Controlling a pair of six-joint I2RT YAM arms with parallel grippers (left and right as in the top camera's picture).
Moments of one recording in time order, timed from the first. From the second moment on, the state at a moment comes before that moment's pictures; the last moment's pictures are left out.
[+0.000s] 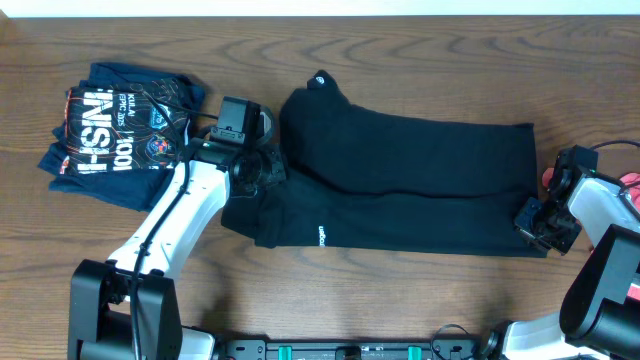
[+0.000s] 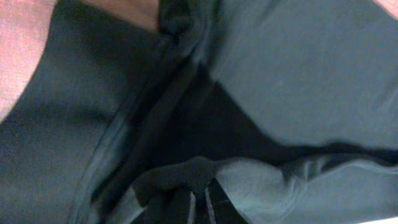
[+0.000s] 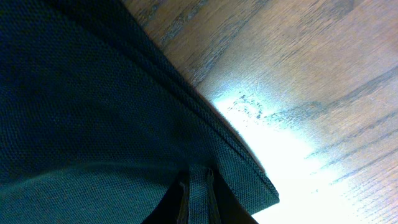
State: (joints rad) left arm -0.24 1.58 1.05 -0.63 0.28 -0.48; right arm -0.38 1.68 0.87 -0.80 0.13 0.32
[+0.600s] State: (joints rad) left arm -0.25 1.58 1.04 -0.79 0.20 -0.49; right arm -0.38 1.68 0.87 -0.80 0.13 0.32
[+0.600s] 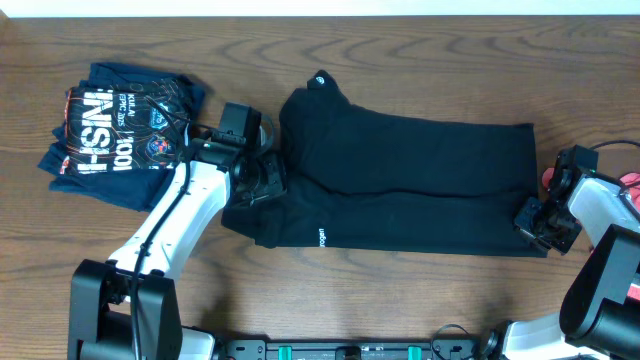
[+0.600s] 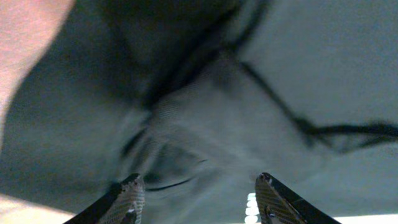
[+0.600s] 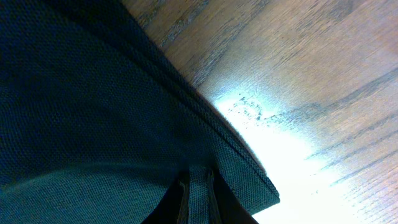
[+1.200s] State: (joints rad) left arm -0.25 1.60 0.85 -0.81 0.02 -0.47; right arm -0.38 1.68 0.87 -0.82 0.16 0.35
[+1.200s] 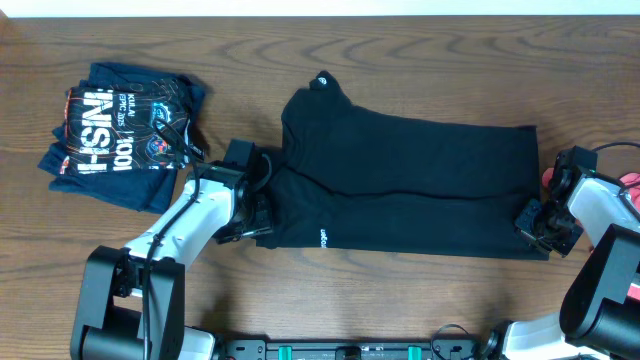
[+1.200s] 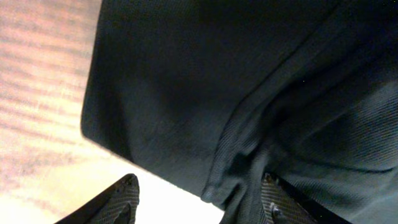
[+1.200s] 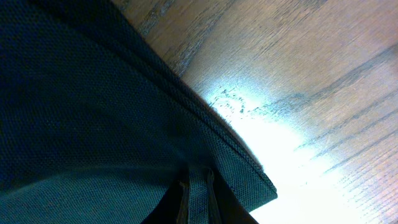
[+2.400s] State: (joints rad) left arm -0.24 1.56 0.83 -0.63 0.00 -0.41; right arm -0.38 1.68 0.87 -0.80 0.17 0.35
